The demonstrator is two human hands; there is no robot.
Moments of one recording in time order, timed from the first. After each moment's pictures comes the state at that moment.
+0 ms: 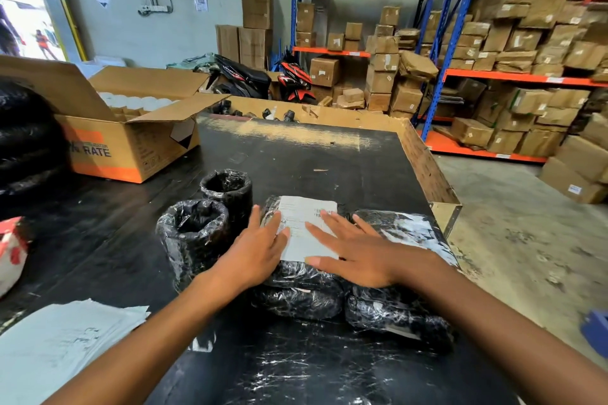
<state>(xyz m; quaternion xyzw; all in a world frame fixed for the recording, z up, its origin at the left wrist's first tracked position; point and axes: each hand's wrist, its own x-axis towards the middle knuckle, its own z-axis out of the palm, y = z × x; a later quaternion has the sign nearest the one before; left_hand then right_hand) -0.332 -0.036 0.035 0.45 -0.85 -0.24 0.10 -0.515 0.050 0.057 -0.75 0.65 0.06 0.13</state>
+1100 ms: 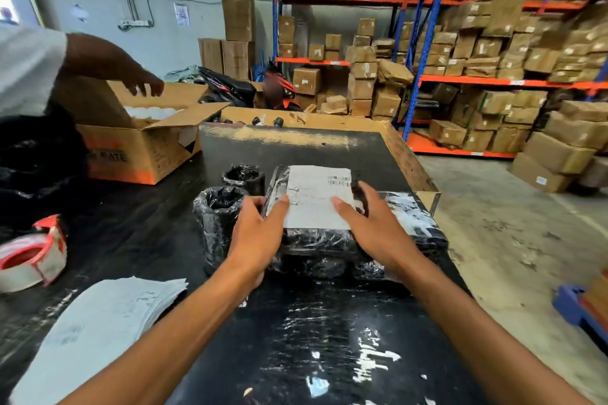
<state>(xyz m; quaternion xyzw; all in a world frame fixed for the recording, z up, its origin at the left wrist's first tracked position) -0.283 0.031 0.061 0.43 -0.60 -0.53 0.41 -0.434 0.127 0.088 -0.45 0.71 -0.48 0.26</state>
